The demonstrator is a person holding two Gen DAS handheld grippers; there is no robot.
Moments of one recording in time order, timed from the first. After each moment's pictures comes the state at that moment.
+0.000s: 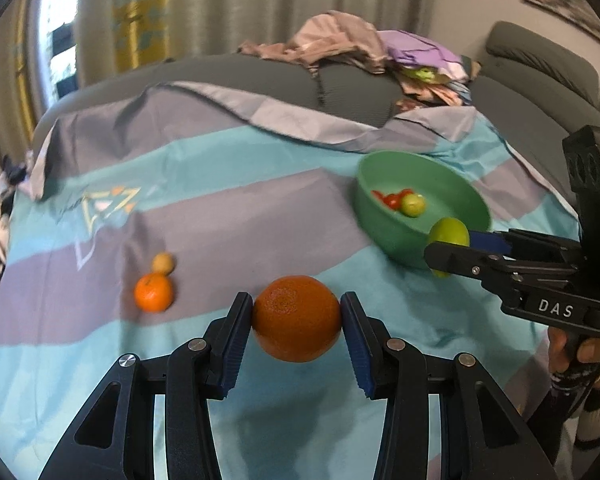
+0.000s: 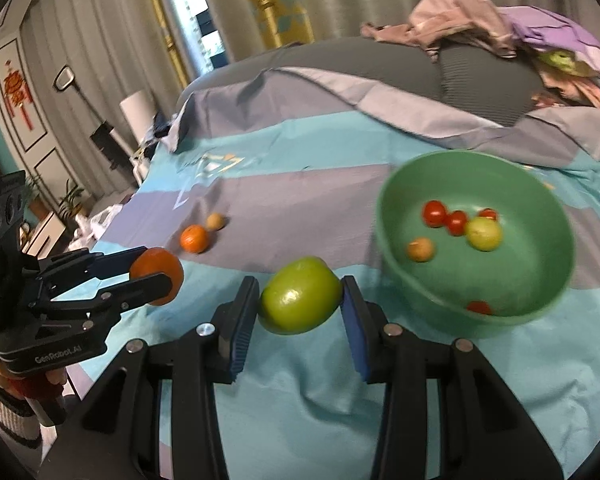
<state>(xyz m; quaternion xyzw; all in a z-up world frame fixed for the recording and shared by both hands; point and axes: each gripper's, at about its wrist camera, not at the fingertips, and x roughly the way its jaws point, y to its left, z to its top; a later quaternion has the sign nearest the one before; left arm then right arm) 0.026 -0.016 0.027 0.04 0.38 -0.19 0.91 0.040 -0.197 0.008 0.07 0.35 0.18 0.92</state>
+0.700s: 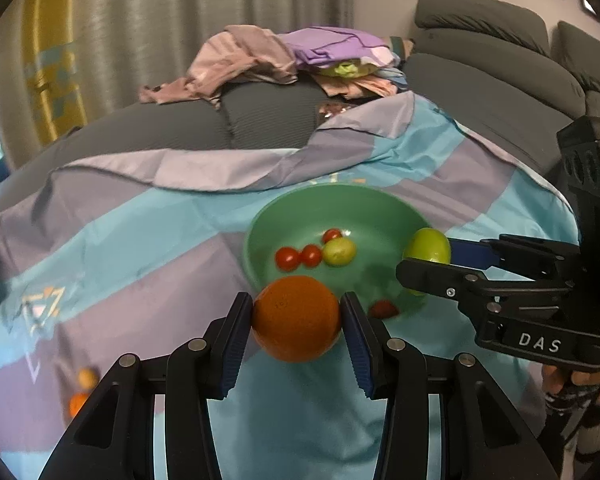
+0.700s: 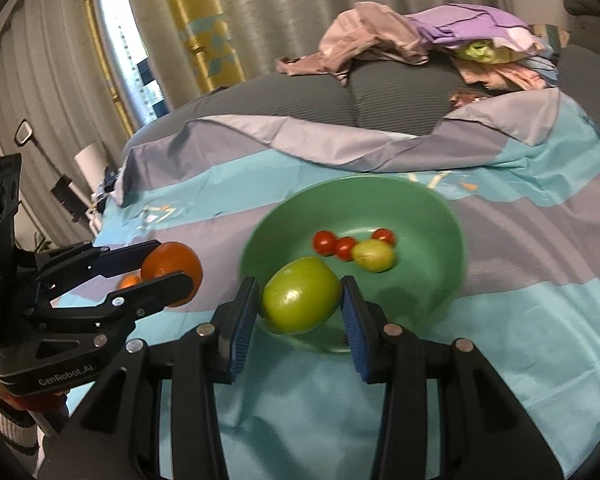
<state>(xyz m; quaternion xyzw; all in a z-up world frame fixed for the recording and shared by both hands) 0.071 -0.135 0.040 0.11 0.34 -0.27 0.89 0.049 -0.287 0.010 0.11 0.31 0.09 0.94</state>
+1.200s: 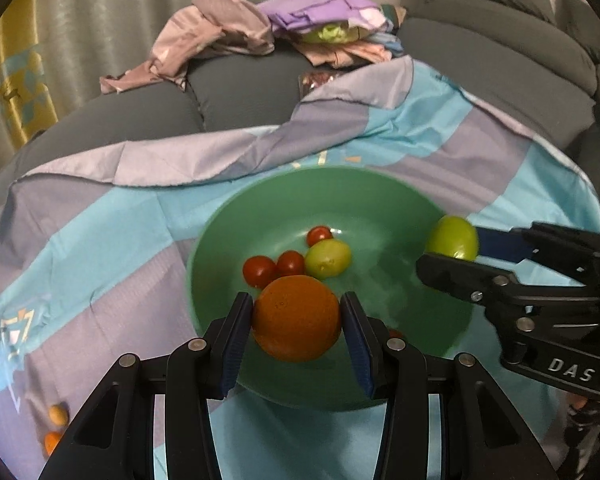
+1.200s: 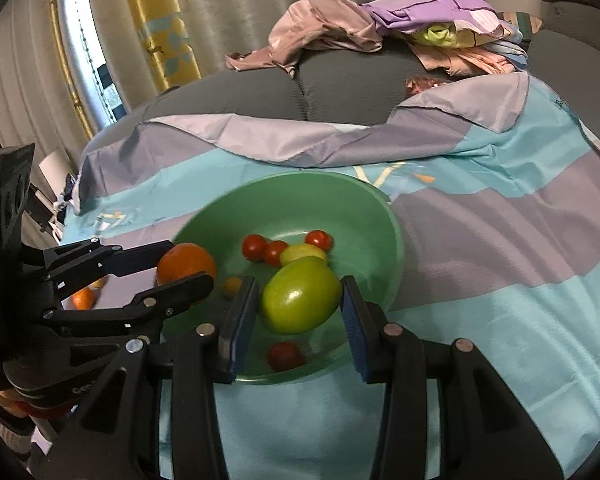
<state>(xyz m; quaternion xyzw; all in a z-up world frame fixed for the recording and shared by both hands) 0.113 -0.190 0.002 0.15 0.37 -0.27 0.88 0.075 -0.319 -0.012 0.11 0.33 0.04 0.94</state>
